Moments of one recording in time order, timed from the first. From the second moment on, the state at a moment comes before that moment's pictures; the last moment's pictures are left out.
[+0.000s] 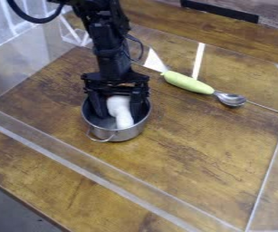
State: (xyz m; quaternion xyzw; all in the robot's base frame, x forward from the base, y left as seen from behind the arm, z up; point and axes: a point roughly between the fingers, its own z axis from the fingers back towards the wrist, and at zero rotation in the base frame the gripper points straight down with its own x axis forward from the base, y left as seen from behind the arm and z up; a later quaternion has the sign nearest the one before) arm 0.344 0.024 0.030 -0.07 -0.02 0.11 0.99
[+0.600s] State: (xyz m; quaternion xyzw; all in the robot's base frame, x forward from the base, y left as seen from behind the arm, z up) arm 0.345 0.009 0.030 -0.08 -0.02 0.12 0.99
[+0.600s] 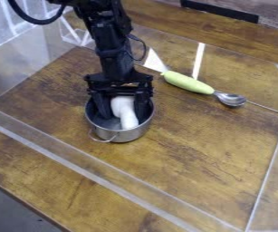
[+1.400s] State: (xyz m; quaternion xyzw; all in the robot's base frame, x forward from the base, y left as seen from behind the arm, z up) arm 0.352 -0.002 0.033 -0.09 -0.03 0.18 0.98
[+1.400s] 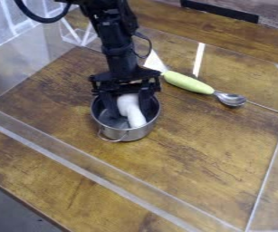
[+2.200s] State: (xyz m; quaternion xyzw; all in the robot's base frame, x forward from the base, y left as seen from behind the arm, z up) arm 0.360 0.026 0.100 -0.13 -0.08 0.28 0.95
